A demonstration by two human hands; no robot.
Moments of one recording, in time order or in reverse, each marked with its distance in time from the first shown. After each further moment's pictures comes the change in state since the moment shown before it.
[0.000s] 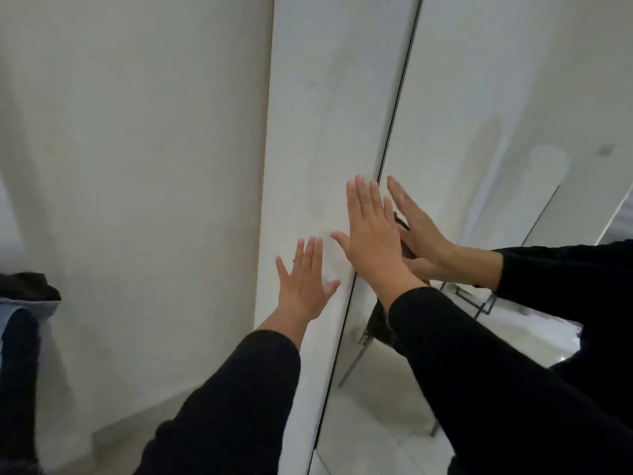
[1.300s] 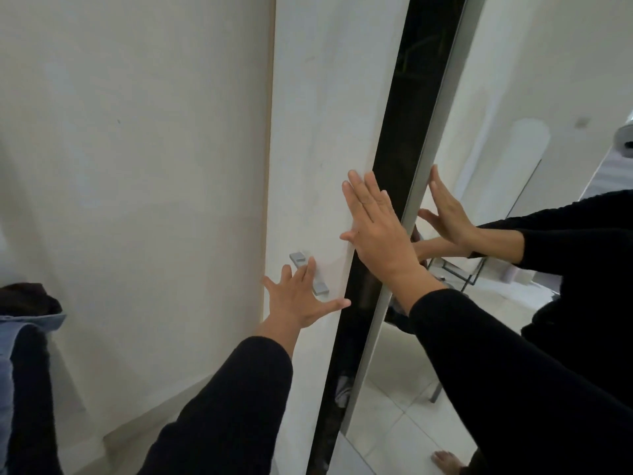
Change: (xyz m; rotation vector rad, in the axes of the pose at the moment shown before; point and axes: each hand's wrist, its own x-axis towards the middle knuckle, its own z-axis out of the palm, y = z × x) left_hand -0.008 -0.080 0.006 0.051 -0.203 0.010; right_hand -0.016 -0.061 -0.035 0.195 0.131 -0.191
